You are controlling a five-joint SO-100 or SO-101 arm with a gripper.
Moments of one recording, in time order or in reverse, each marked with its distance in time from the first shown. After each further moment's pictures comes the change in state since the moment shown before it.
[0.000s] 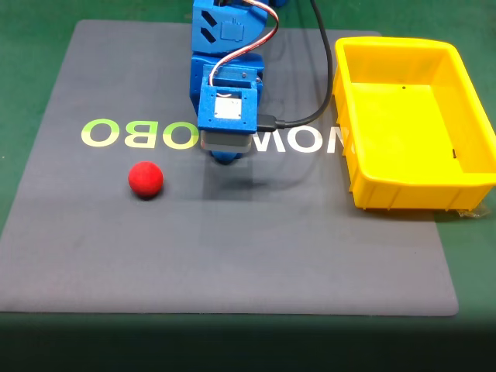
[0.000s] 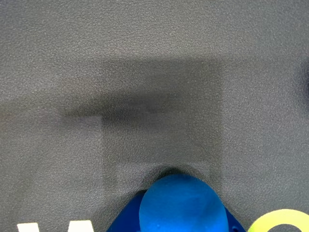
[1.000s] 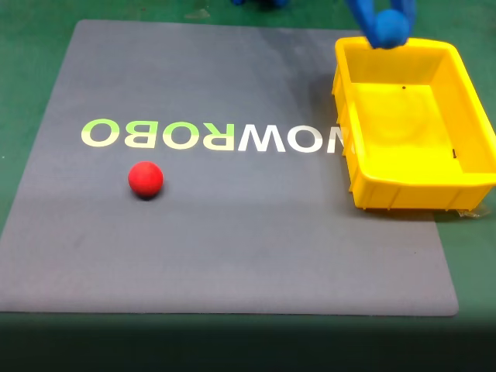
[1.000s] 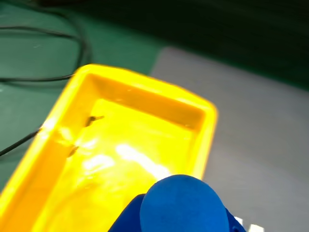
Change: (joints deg) arm -27.9 35.6 11.9 0.0 4.2
